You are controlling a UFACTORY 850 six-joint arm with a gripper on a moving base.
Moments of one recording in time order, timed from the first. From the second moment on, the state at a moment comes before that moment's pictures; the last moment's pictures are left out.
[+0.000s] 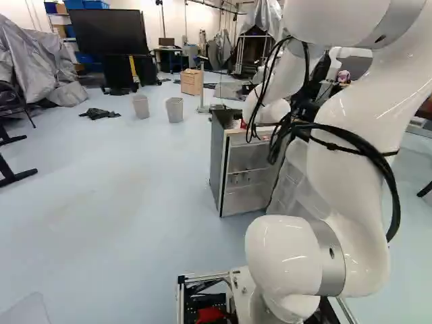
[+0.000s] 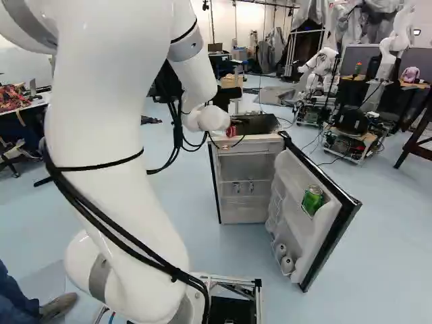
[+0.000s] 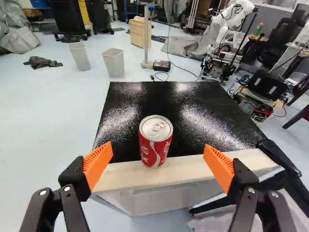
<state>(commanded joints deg) -13.4 -13.0 -46.1 -13.3 32.0 3.1</state>
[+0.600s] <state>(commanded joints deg) -18.8 -10.4 -43.1 -4.0 32.0 3.1</state>
